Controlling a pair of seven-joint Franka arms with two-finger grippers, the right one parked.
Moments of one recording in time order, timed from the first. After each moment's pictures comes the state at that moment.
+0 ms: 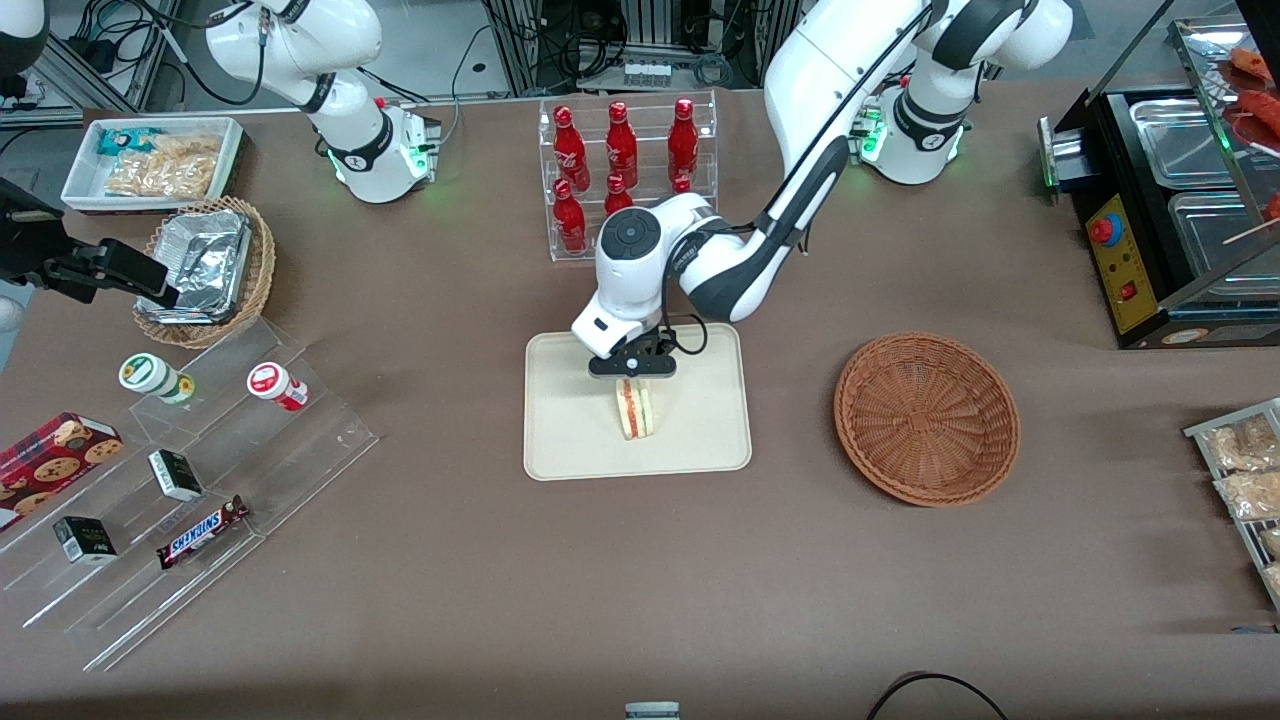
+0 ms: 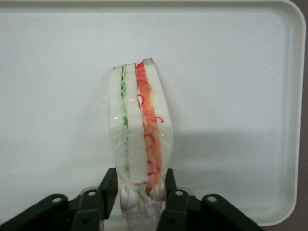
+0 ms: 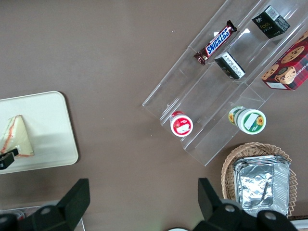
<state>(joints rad) -0.73 0.68 -0.17 -1.61 0.17 2.36 -1.00</state>
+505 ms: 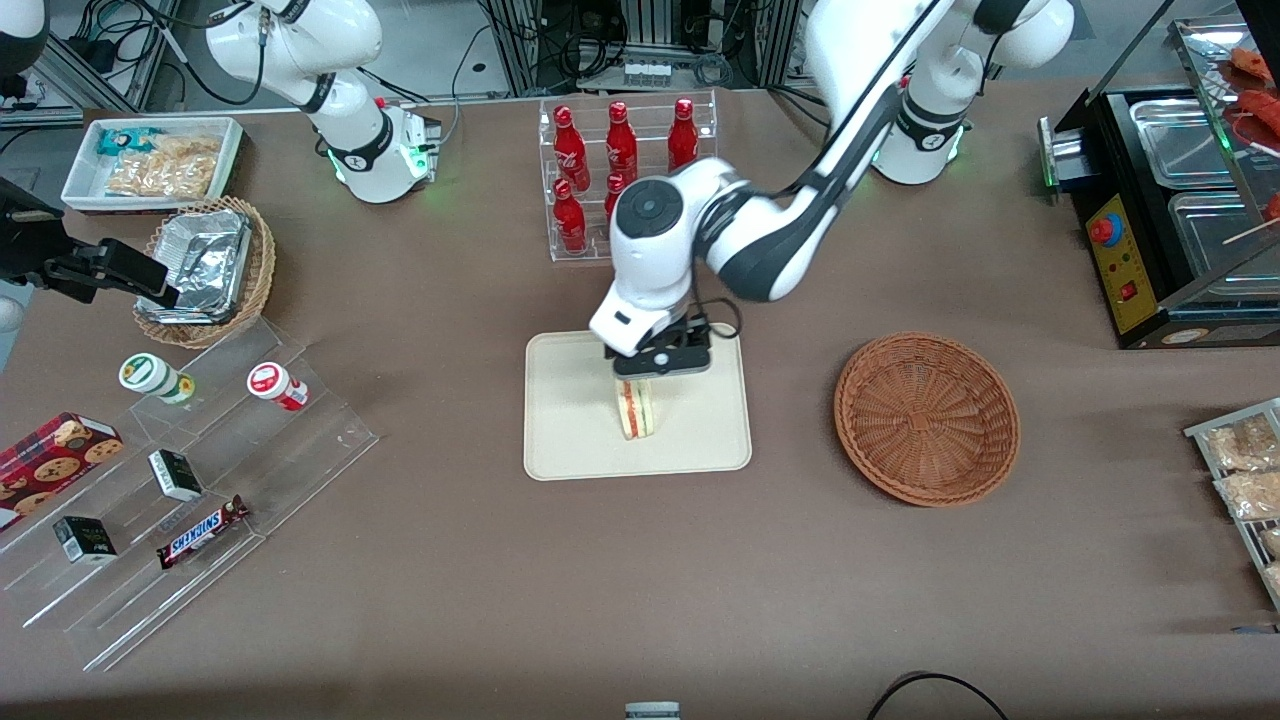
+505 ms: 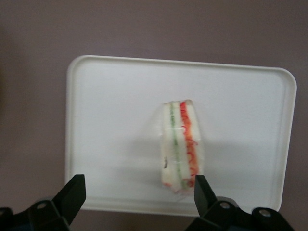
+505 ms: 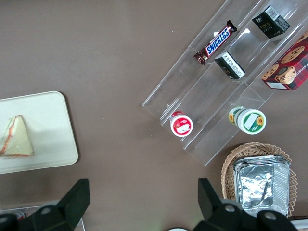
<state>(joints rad) -0.66 0.48 -0.16 -1.57 0.15 2.07 -1.01</state>
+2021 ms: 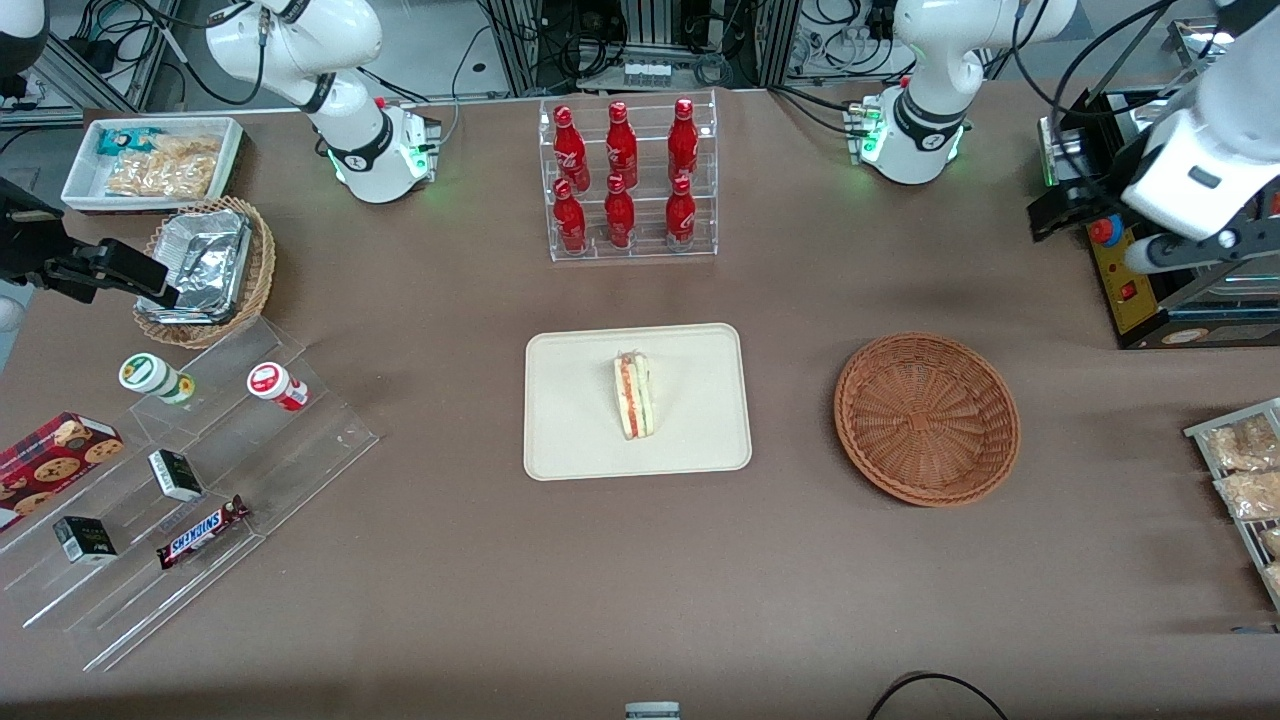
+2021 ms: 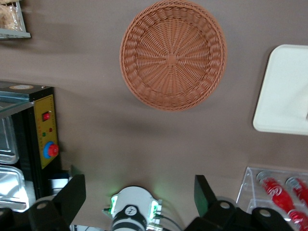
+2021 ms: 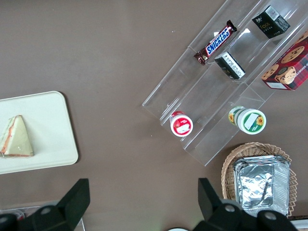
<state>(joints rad) 0.04 -0.07 -0.14 -1.59 0.02 1.32 -0.19</state>
